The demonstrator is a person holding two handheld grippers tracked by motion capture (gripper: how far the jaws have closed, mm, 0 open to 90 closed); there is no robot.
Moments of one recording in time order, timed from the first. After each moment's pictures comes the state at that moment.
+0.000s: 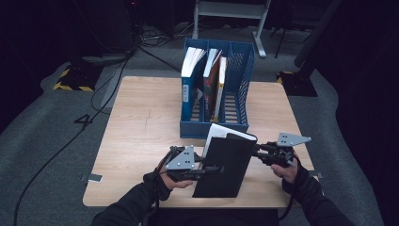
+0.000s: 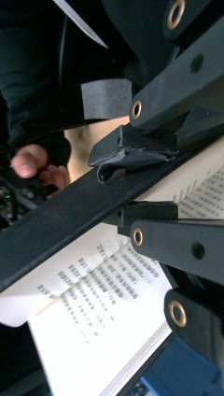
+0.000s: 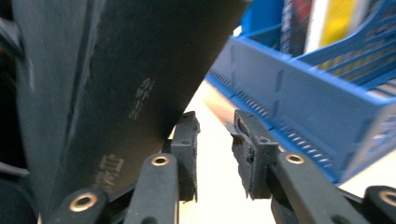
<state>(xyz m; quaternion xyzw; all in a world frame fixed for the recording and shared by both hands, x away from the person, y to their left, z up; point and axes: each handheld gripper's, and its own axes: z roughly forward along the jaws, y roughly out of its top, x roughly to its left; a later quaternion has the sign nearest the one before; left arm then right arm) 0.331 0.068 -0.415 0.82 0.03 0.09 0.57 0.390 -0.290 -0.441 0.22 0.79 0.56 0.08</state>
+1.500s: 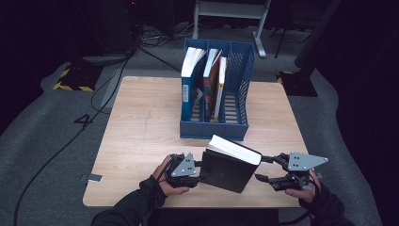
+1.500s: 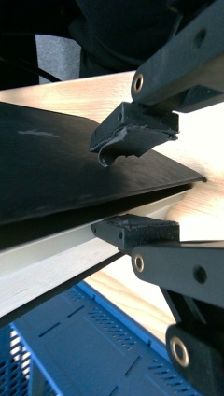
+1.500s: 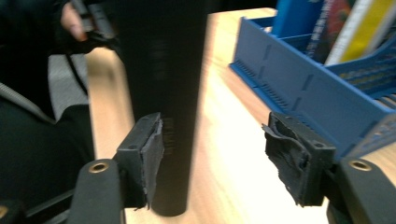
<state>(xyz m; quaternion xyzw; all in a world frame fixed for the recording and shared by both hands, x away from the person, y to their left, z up) 0.325 0.076 -0.451 0.87 0.09 0.12 0.47 0.317 -0.296 -0.412 0.14 0.84 0.52 0.12</state>
